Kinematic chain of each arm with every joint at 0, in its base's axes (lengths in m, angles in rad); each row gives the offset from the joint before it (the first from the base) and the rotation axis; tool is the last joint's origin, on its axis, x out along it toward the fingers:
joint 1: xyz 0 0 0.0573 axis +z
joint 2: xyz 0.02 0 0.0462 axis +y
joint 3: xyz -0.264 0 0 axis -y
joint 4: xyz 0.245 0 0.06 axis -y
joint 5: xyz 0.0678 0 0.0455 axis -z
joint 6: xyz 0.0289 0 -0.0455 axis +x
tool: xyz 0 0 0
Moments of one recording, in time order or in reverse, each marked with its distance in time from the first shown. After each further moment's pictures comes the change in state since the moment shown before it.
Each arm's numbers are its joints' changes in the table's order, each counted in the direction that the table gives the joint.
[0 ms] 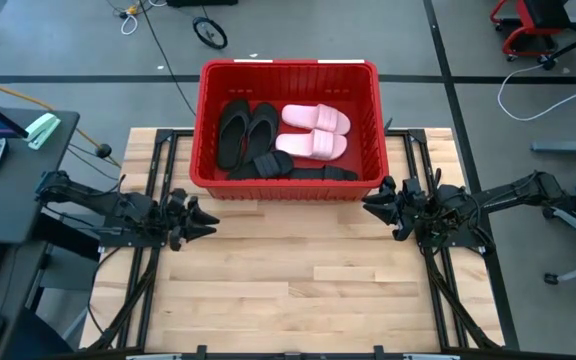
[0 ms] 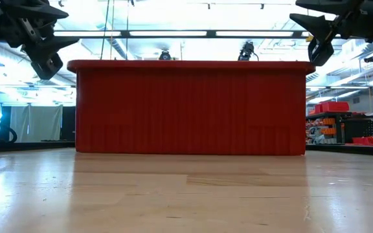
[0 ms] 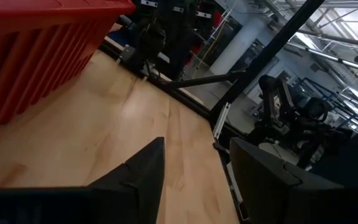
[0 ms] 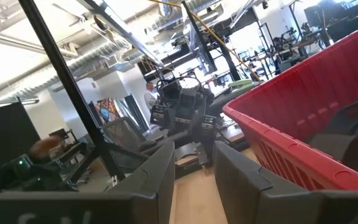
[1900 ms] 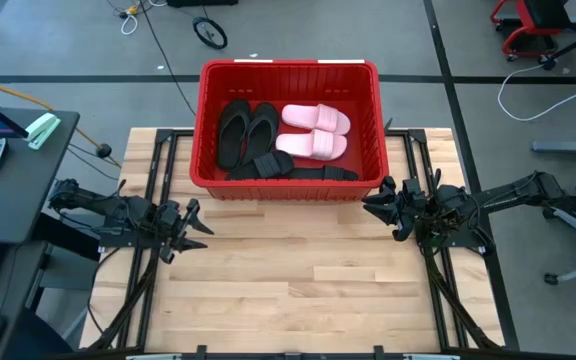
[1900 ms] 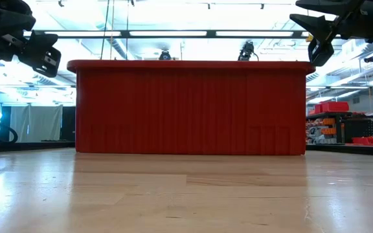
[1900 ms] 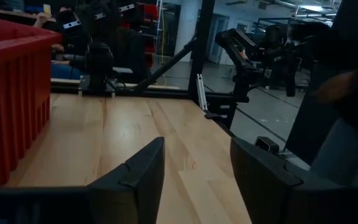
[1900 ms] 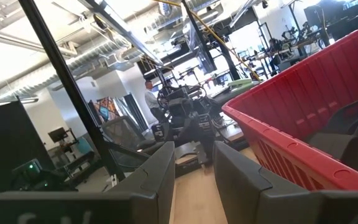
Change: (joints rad) left arm 0.000 -0.257 -0.146 -0.039 0.207 0.498; right arm 0.000 0.000 0.000 -0.007 0.001 -0.002
